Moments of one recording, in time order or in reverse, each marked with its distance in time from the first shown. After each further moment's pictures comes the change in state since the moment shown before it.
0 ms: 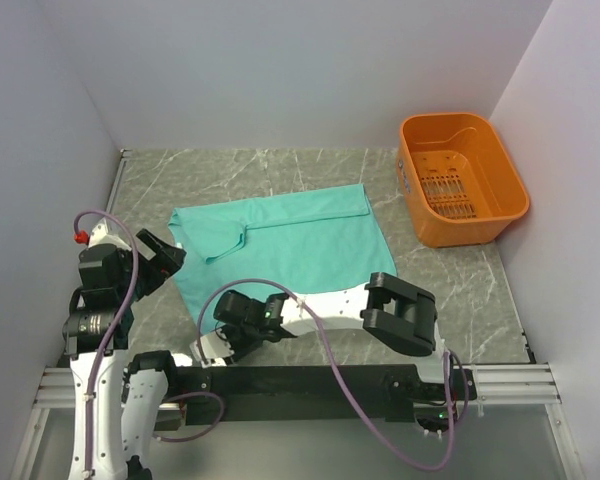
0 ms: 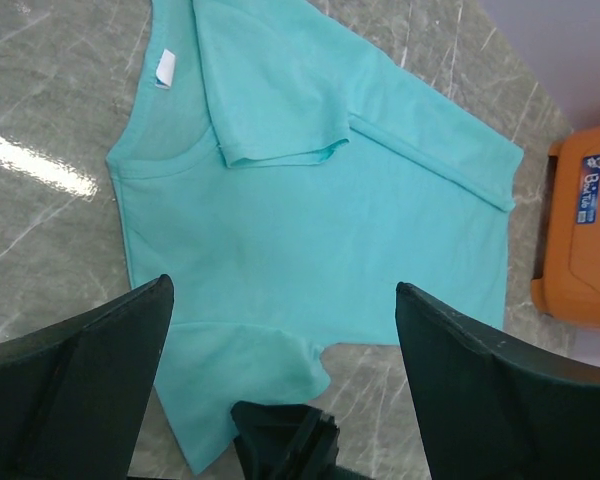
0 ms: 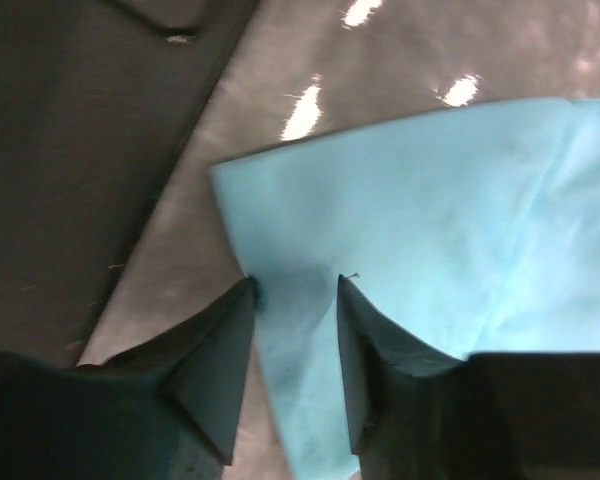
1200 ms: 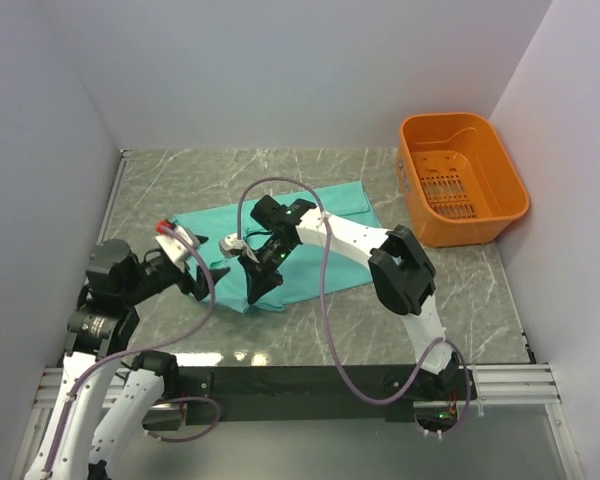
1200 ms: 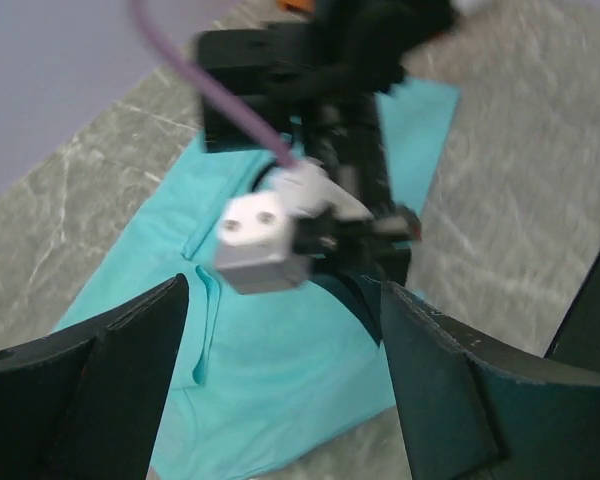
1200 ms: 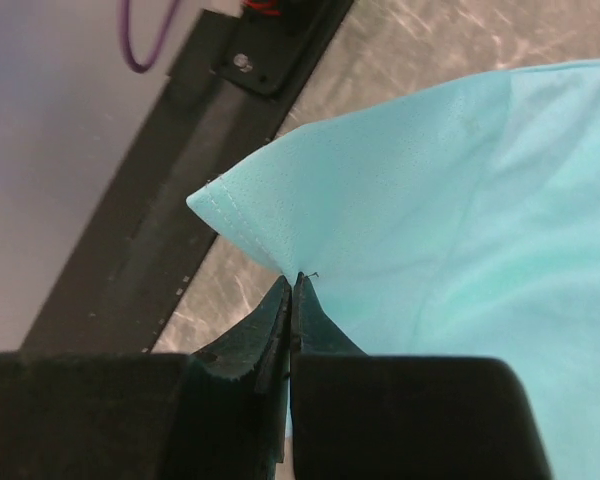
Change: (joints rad) left arm -0.296 0.004 0.023 0.309 0.496 0.845; right arm -0.464 0.121 0.426 -0.608 -0.883 -0.094
